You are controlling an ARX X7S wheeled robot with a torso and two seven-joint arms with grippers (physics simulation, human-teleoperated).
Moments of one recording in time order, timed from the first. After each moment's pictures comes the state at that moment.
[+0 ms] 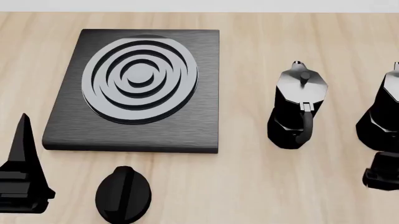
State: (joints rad) left arm -0.26 -0.55 0.19 0.93 -0.63 -0.59 -0.68; right arm 0.35 0.63 0.09 0.06 0.48 0.24 0.13
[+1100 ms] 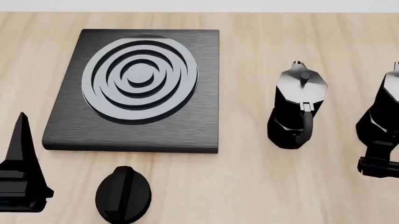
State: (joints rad) left arm -0.26 -0.56 0.20 0.92 -0.65 -0.57 -0.70; right arm 0.59 0.57 -0.02 0.46 0.37 0.14 0.06
